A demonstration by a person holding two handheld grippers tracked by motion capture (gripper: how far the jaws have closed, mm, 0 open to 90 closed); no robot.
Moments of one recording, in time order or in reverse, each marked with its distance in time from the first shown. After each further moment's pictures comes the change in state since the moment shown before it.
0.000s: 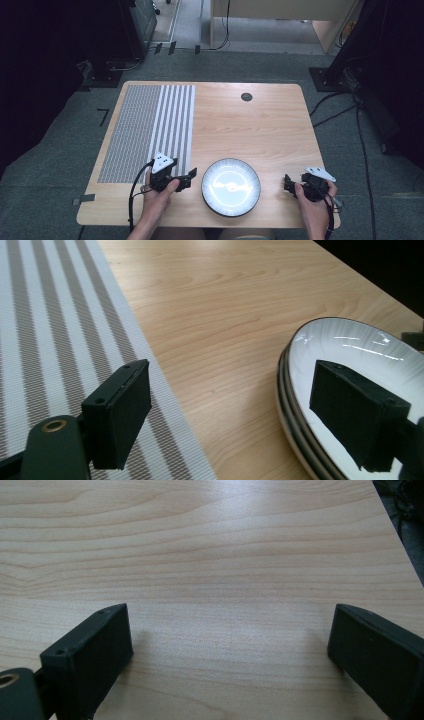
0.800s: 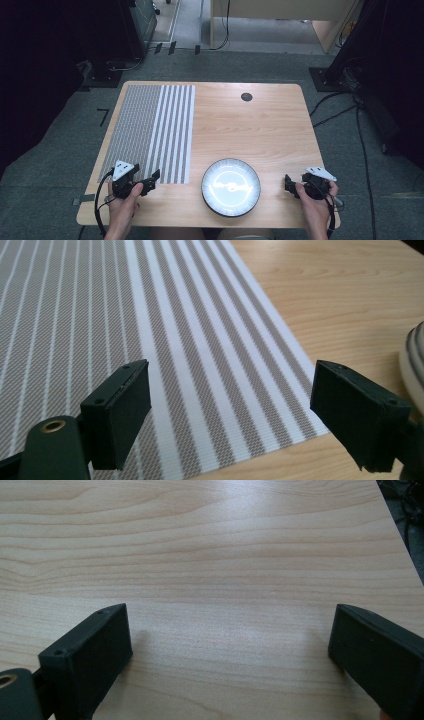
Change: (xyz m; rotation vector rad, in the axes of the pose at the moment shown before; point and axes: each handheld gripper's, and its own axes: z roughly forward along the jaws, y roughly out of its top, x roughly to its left) left arm 0.073 -0.025 -0.054 -0.026 0.203 -0.087; right arm -0.003 0.000 0.000 0.001 0.020 -0.021
